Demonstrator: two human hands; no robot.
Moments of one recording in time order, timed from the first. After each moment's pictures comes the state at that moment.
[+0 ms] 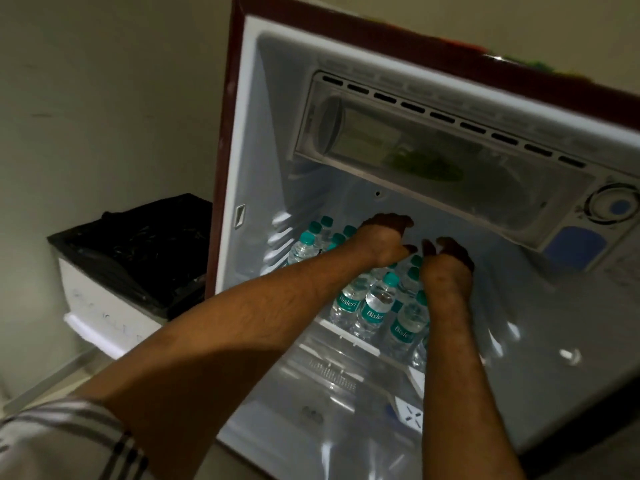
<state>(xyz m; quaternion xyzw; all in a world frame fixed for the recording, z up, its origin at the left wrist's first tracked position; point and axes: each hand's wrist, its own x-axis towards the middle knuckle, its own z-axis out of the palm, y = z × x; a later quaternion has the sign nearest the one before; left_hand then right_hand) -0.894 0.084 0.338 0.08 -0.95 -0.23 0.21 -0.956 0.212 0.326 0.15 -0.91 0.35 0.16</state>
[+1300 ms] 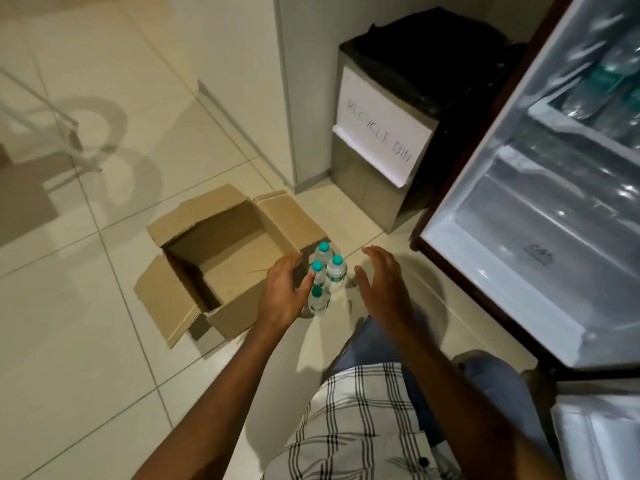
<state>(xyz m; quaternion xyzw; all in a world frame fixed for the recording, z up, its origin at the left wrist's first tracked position) -0.270 0.145 -0.030 0.57 -0.73 -0.28 0.26 -0.474 0.195 -0.029 0.54 -0.76 0.32 -0.17</state>
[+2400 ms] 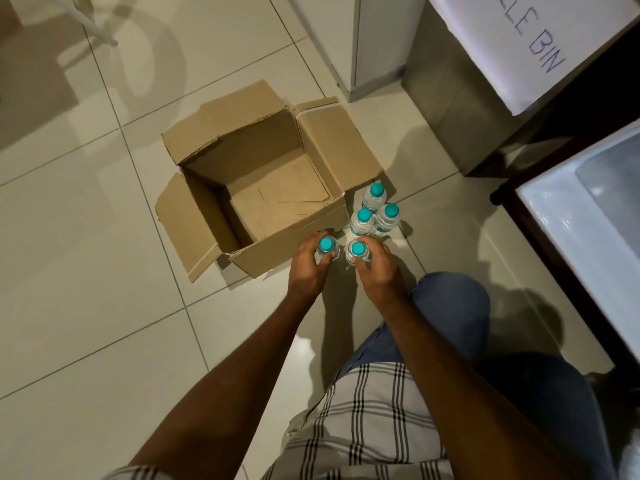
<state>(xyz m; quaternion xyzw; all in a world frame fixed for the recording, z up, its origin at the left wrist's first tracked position) -0.259 0.135 -0.165 0.68 -0.56 -0.43 0.22 -0.412 0.160 -0.158 0.53 -0.72 0.26 -0.37</state>
